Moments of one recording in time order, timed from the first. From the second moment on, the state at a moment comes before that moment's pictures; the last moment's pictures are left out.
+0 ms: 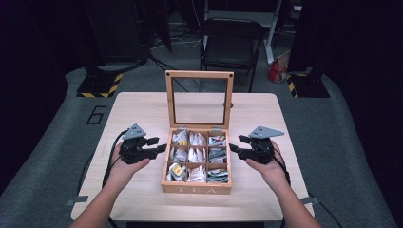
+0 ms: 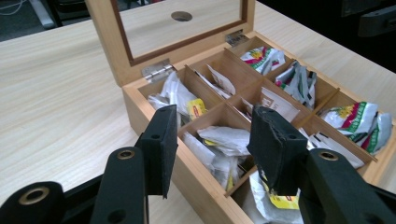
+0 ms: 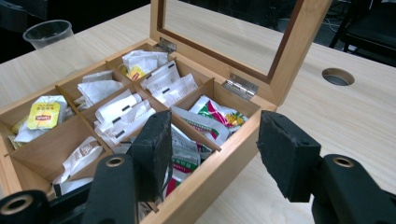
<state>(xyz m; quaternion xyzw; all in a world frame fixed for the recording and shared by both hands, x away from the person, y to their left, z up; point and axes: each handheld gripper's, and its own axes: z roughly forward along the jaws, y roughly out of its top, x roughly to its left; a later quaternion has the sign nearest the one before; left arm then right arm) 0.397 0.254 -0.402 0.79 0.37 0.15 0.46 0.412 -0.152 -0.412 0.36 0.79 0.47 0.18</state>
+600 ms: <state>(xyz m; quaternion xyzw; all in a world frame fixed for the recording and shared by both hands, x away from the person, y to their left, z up) 0.379 0.246 -0.423 0.79 0.37 0.13 0.46 0.404 -0.162 -0.430 0.37 0.78 0.46 0.19</state>
